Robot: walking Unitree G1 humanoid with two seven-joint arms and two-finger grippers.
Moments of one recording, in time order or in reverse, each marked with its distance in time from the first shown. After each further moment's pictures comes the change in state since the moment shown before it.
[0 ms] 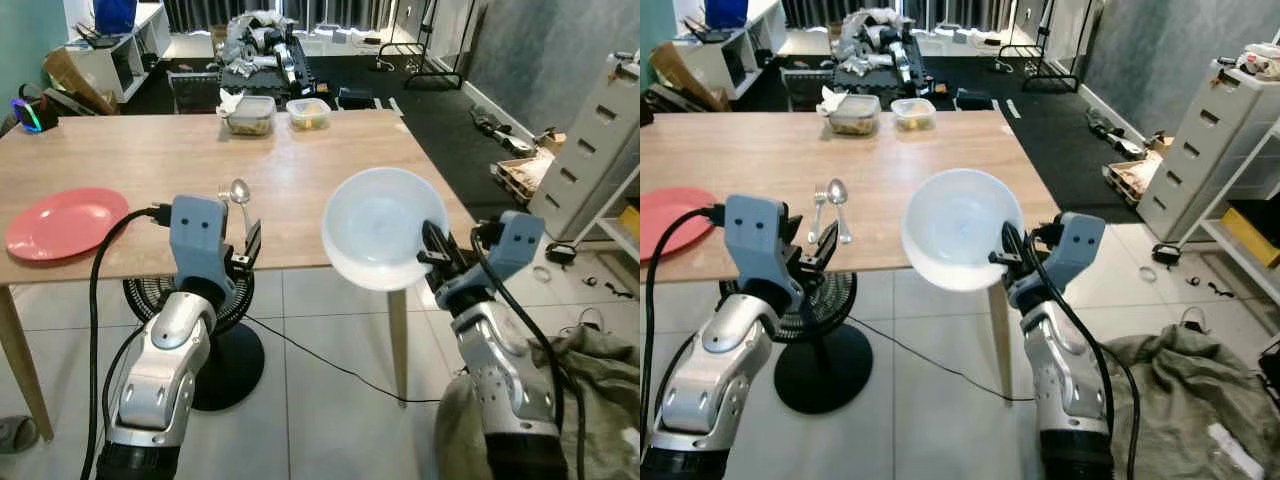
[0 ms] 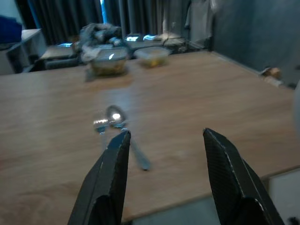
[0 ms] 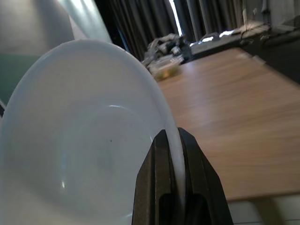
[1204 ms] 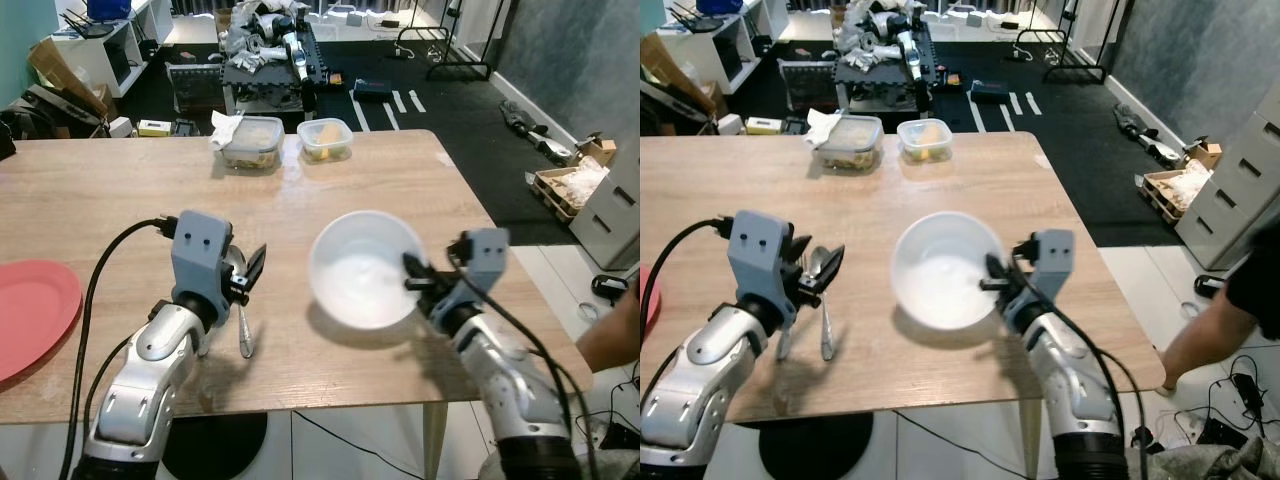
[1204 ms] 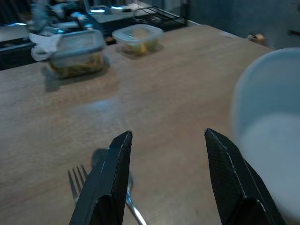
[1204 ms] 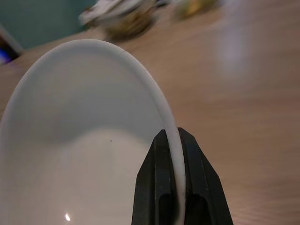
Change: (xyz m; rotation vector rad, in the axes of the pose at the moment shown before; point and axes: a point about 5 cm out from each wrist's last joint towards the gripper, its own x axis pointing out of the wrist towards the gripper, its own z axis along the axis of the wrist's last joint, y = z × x) left arm -0.015 -0.002 -0.014 0.043 0.112 -0.240; right arm -0.011 -0.010 -0.038 -0.018 0.335 0.103
